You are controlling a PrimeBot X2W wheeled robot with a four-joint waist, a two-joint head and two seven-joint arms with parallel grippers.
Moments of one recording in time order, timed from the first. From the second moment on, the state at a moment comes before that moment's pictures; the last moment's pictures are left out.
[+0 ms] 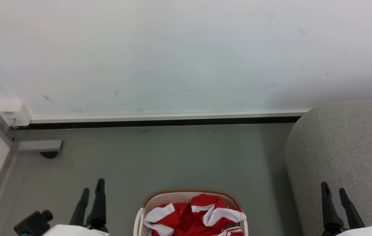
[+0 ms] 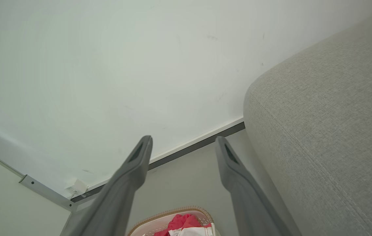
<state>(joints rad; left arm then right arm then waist) -0.04 0.04 0.01 0.18 -0.75 -0.10 -0.09 -0.04 -0.06 0.01 0.24 0.69 0.13 -0.09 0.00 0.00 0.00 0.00</state>
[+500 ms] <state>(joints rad) -0.03 0.04 -0.01 0.17 -0.57 -0.11 -0.13 -0.03 -0.05 0.00 0.26 0.53 0.13 -0.13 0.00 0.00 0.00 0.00</state>
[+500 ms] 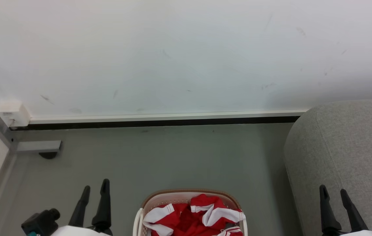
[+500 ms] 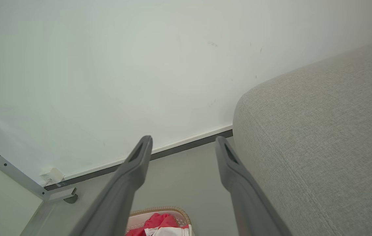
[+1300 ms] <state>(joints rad) -0.01 0.05 -0.03 0.18 -0.31 -0.11 -0.19 -0.02 -0.06 0.03 0.29 0.34 0.13 -0.19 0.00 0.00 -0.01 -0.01</state>
